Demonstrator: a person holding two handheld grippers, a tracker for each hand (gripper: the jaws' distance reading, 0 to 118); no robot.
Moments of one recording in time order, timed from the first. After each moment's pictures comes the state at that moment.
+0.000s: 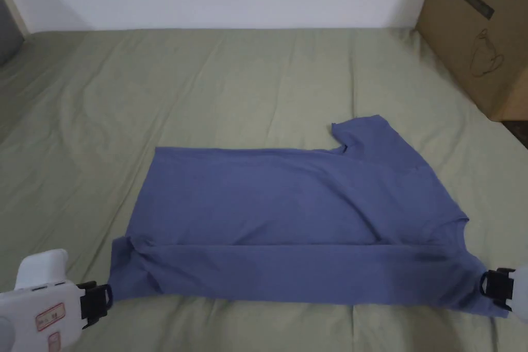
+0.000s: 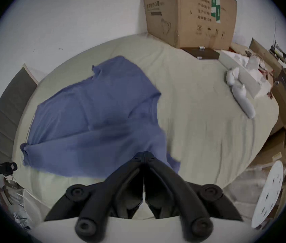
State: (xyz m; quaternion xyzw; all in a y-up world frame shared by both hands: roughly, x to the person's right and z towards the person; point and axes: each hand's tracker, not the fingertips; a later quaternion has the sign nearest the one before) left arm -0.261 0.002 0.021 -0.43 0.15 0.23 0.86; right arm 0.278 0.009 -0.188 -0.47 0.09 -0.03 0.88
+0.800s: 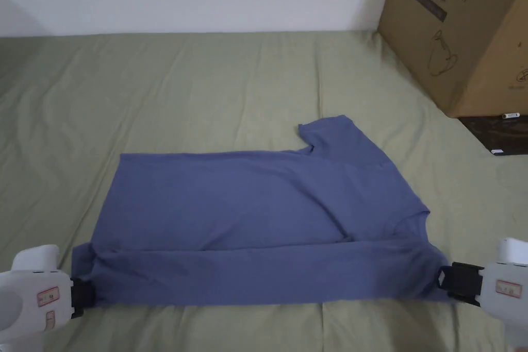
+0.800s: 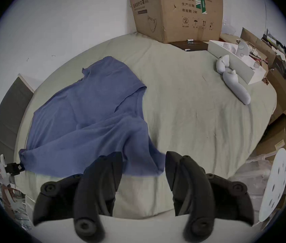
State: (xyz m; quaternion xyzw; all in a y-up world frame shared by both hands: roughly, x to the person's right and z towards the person) left arm -0.268 -0.016 -0.031 -0.47 0.15 0.19 0.85; right arm 0.300 -0.009 -0.199 -0.47 0.06 -0.06 0.88
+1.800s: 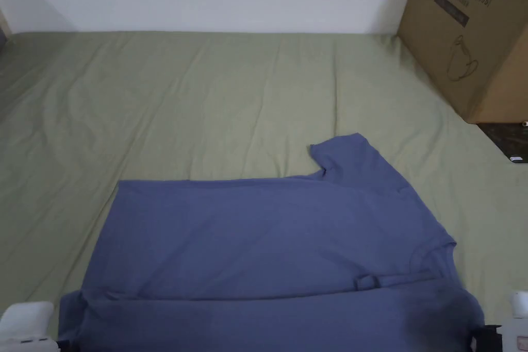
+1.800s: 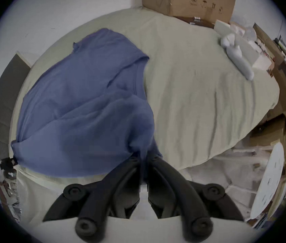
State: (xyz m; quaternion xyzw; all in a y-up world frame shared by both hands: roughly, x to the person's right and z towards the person) left arm -0.243 -0.025 0.057 -0.54 0.15 0.12 0.82; right arm 0.313 -0.039 -0.152 -0.56 0.08 -0.01 0.83
